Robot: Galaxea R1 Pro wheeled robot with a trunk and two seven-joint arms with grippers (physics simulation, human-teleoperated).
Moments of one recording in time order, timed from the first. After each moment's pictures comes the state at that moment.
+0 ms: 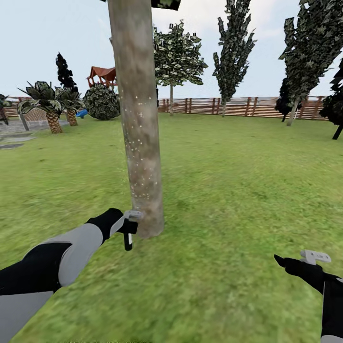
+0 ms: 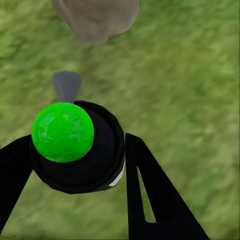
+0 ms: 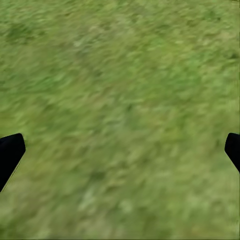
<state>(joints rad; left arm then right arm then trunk) -1.21 -0.04 0.04 -0.03 -0.16 0.54 -0.11 -0.47 -0.05 -0.85 -1.23 0.53 0.48 0.68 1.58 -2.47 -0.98</state>
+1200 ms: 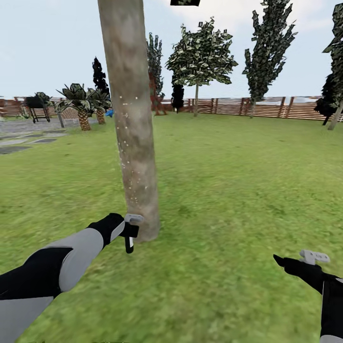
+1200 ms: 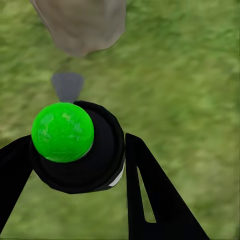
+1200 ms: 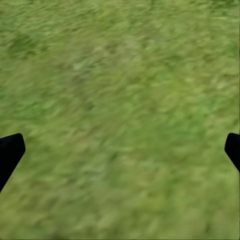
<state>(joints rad) -1.18 -0.05 0.03 -0.03 -0.16 0.49 -0.11 -0.47 -0.05 -0.85 -1.23 0.53 0.48 0.68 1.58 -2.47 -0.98</state>
